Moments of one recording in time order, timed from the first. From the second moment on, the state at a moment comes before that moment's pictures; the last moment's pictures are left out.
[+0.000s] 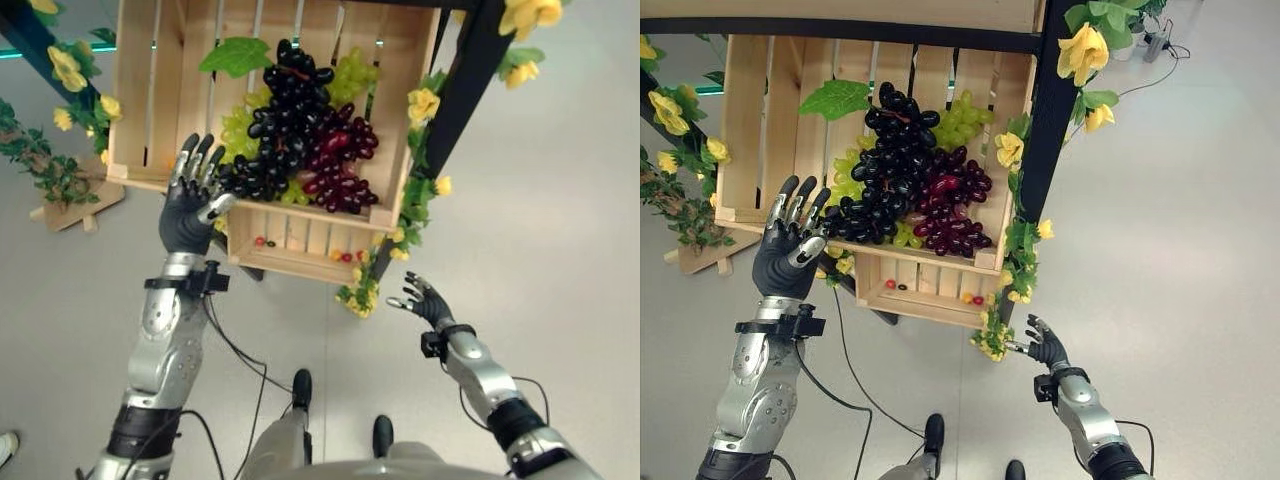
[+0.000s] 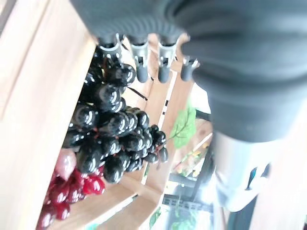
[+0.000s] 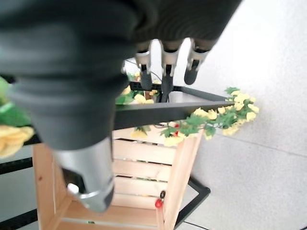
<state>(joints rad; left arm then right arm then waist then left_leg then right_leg) -0.10 0.37 0.02 -0.30 -0.71 -0.18 -0.03 -0.19 -0.30 0.22 0.52 0.33 0.00 -0.03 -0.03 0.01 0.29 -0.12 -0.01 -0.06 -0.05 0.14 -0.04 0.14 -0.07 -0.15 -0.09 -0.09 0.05</state>
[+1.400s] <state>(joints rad) -0.19 0.43 -0.22 -0.36 -0.80 -0.04 -0.16 0.00 -0.19 0.07 0.31 0.33 -0.04 -0.07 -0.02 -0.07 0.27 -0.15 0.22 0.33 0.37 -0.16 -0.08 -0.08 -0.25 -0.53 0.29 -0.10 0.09</state>
